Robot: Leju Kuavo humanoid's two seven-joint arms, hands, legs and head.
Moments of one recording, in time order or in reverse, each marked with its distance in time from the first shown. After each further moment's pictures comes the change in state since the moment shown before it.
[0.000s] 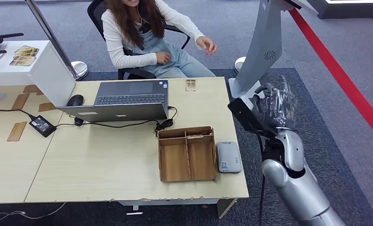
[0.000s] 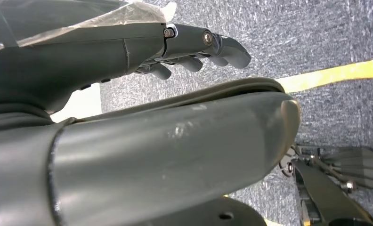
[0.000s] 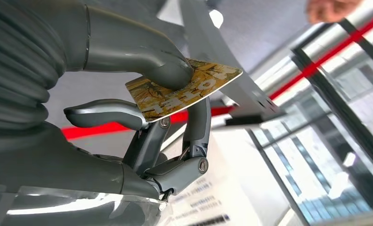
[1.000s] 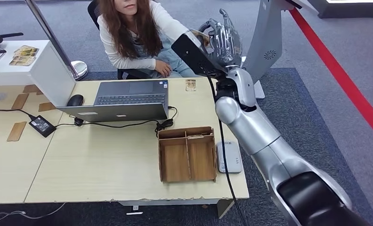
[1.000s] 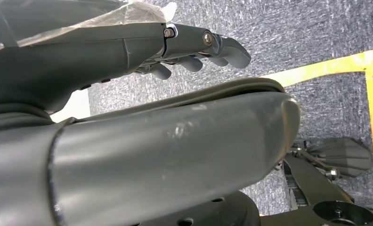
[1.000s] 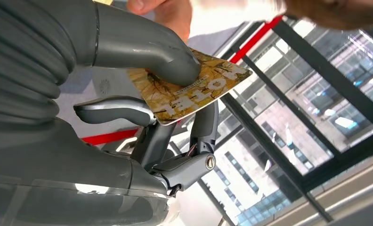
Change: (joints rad) left arm 0.001 -0.005 -0.018 0.000 0.011 -0.012 -0.054; right arm -0.545 0.325 0.182 0.554 -0.237 -0.102 -0.229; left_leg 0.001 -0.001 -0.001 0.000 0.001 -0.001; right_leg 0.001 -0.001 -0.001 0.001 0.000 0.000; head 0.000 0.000
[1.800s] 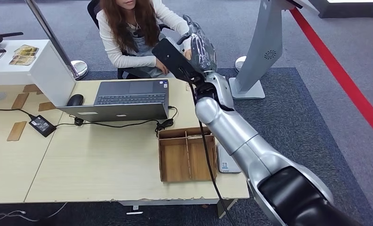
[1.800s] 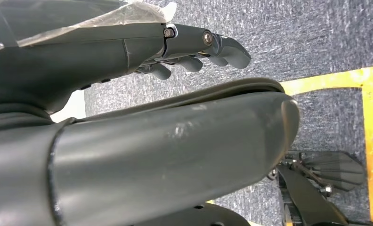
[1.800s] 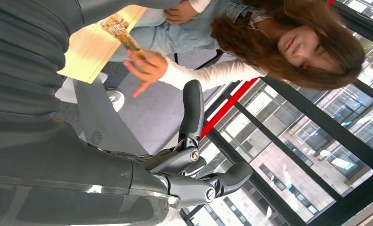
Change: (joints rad) left arm 0.011 0.022 0.000 0.001 0.032 0.024 -0.044; right arm -0.046 0.128 0.027 0.206 -0.179 -0.031 -0.121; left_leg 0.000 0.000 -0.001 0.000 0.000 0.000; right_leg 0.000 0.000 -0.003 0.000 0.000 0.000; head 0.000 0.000
